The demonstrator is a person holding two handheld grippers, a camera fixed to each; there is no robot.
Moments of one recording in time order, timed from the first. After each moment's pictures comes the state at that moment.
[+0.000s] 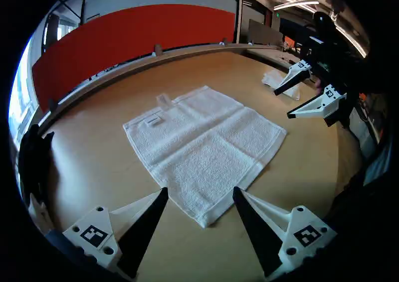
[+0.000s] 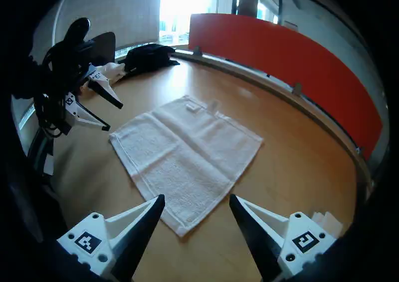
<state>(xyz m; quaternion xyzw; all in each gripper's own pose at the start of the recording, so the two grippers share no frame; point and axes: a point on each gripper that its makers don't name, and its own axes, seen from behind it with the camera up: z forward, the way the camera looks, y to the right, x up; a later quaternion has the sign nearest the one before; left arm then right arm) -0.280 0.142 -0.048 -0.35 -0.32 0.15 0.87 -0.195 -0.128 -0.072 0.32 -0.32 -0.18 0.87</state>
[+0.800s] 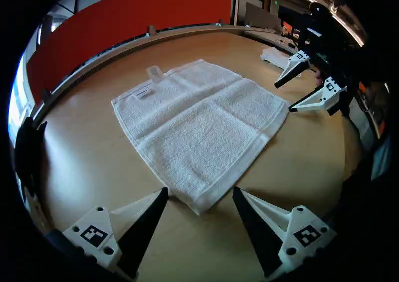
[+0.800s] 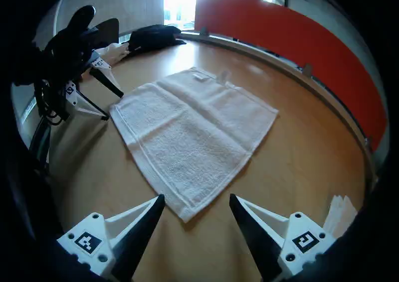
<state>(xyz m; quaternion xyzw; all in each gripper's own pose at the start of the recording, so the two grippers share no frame) -0.332 0.141 -0.065 -0.35 -0.37 0.17 0.85 -0.251 -0.115 -0.089 0.33 -0.36 -0.19 0.85</state>
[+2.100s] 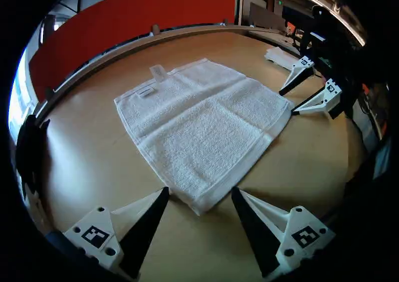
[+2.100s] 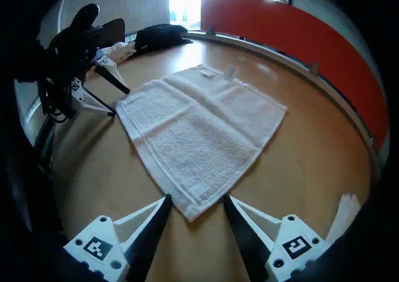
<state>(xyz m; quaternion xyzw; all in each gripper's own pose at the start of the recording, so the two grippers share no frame) -0.333 0.140 -0.064 -0.33 -0.37 0.17 0.85 -0.264 -0.119 -0.094 0.36 -0.37 -0.18 0.84</state>
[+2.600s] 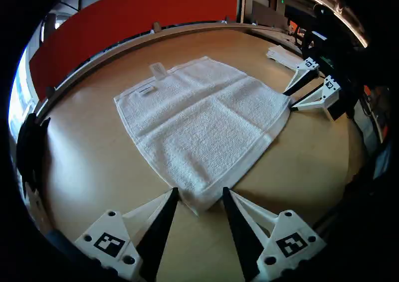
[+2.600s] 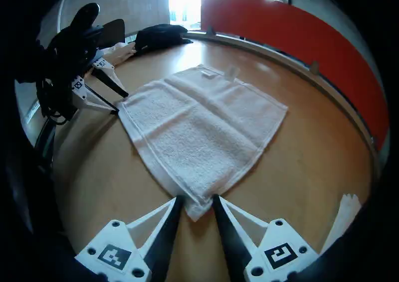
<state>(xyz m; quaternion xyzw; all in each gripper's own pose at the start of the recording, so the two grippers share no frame) -0.333 0.143 -0.067 -0.32 -0.38 0.17 0.85 -0.263 -0.120 -0.094 0.36 -0.37 -0.17 0.84</state>
